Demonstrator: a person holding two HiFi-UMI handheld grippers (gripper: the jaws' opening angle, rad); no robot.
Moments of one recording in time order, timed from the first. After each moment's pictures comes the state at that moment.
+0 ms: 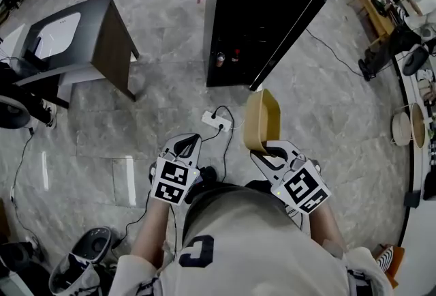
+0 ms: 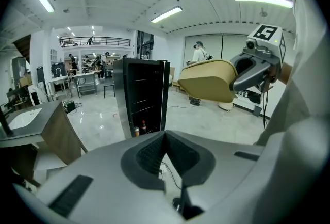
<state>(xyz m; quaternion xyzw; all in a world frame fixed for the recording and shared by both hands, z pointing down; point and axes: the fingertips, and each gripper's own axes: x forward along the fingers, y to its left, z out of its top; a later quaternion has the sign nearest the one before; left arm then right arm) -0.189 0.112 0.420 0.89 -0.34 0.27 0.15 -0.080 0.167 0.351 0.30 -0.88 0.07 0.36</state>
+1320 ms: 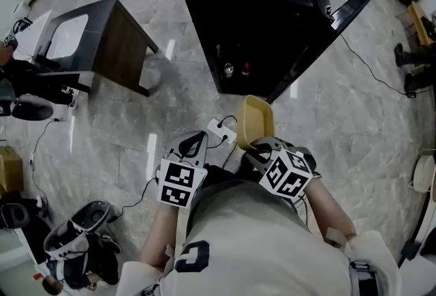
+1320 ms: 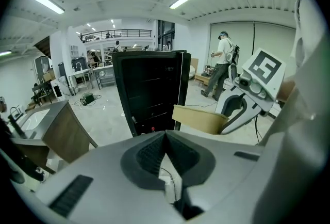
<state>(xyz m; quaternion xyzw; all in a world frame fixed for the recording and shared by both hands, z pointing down) -0.007 -0.040 0.410 0.81 -0.46 0.31 0.19 0.092 0.005 0.454 0.08 -0.90 0.06 0.43</state>
